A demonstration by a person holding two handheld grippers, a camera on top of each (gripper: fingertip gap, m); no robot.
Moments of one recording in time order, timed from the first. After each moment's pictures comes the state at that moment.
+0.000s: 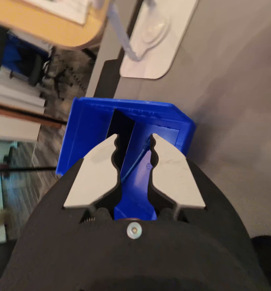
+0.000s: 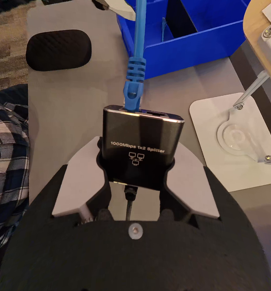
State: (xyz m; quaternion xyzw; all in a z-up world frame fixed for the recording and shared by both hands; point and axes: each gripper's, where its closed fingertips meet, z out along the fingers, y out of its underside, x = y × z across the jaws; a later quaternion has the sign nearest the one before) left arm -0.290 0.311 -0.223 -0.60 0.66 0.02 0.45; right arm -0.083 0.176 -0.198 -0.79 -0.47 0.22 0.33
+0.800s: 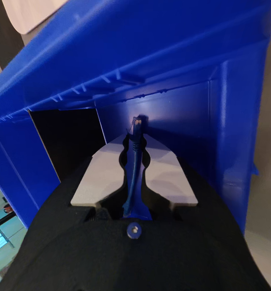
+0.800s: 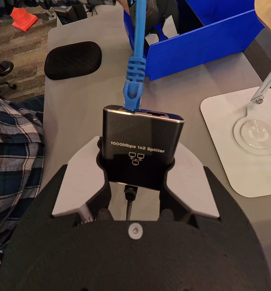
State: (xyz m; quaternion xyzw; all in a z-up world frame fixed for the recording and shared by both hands) left arm -0.286 0.371 -0.342 -0.52 0.82 0.08 0.24; right arm -0.079 0.169 -0.208 -0.78 -0.45 0.28 0.33
